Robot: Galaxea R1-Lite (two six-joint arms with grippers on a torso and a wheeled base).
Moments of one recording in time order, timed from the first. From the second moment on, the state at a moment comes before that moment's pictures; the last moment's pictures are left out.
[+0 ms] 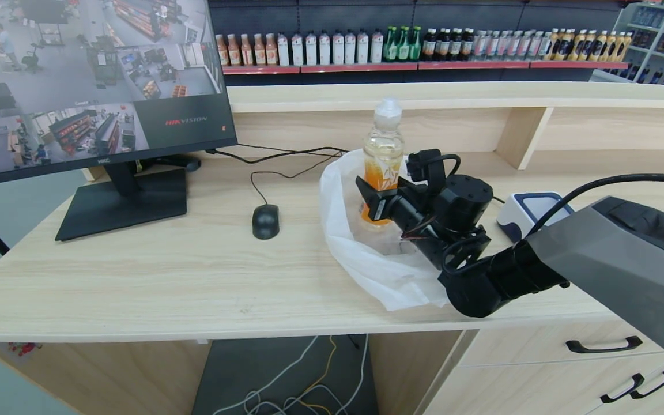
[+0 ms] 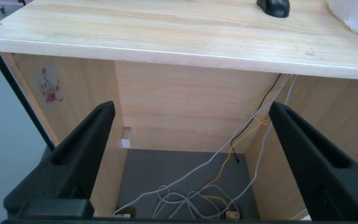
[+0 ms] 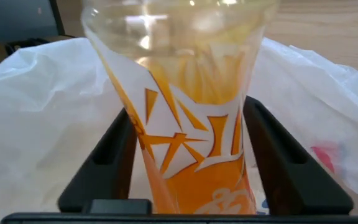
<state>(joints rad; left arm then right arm) 0.00 0.00 0.00 0.00 0.00 -0.01 0.51 2.27 -1.27 -1.26 -0.05 0.03</state>
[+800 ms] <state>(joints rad) 0.00 0.00 0.00 0.00 0.00 -0.01 0.51 2.24 -1.24 -1.27 -0.05 0.04</state>
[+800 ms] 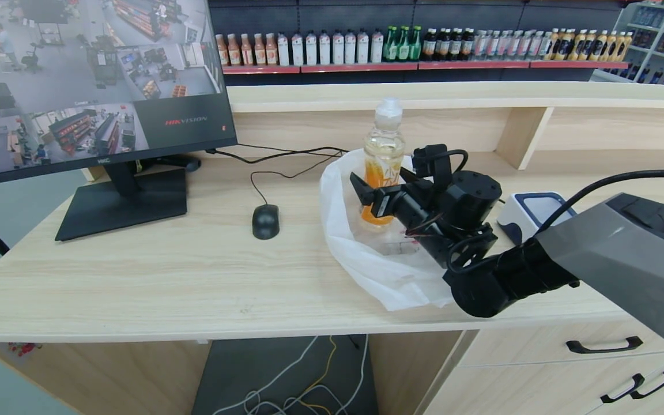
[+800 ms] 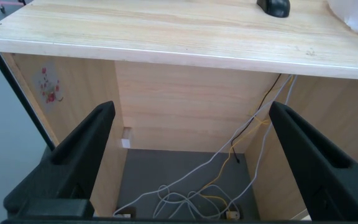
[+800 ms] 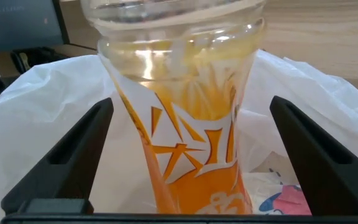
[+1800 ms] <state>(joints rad) 0.00 0.00 0.00 0.00 0.00 -0.01 0.53 1.92 -0.74 -1.51 -0.05 0.04</state>
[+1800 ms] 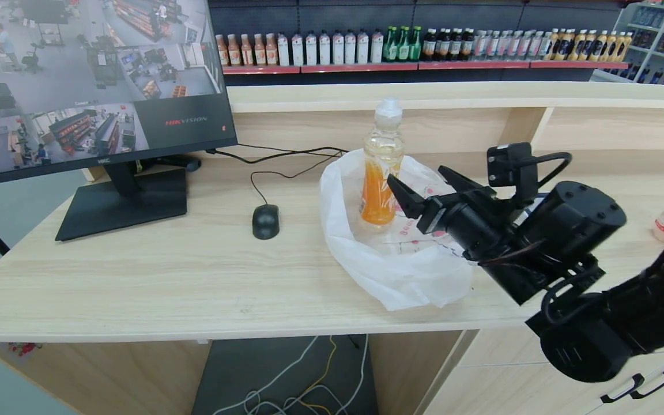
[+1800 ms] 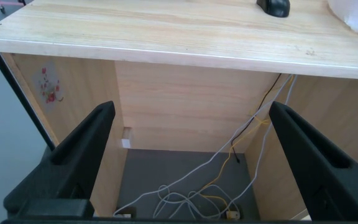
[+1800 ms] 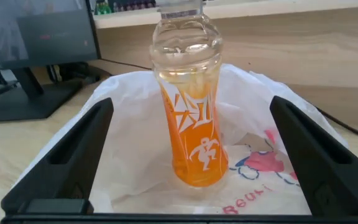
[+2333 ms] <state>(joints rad) 0.00 0.00 0.00 0.00 0.00 -0.01 0.57 1.74 -0.49 -1.57 -0.06 0.01</state>
